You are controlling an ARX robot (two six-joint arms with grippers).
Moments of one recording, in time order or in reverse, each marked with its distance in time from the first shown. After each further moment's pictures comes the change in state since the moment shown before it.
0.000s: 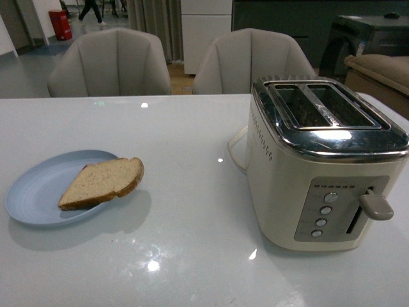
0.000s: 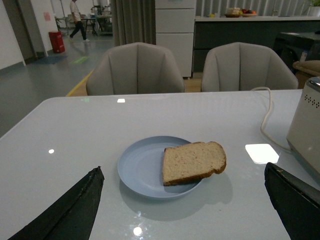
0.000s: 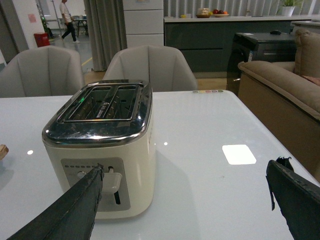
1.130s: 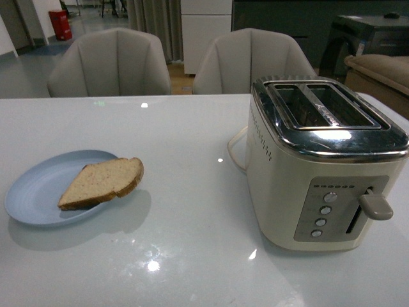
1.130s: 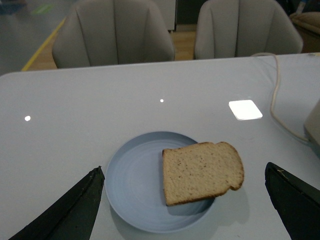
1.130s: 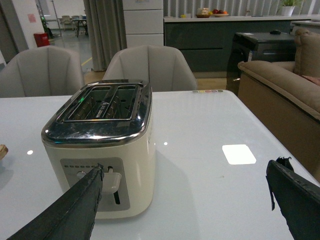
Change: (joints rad) left arm 0.161 1.167 0.377 0.584 0.246 0.041; right arm 0.000 0.000 0.000 0.000 0.000 0.000
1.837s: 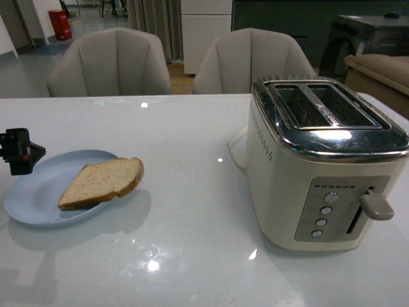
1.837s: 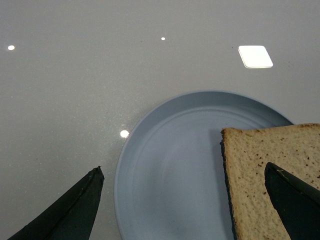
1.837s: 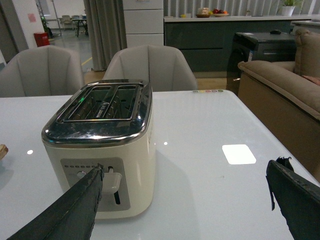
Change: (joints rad) left arm 0.051 0.840 0.526 0.008 0.011 0.035; right arm 0.000 0.000 0.000 0.000 0.000 0.000
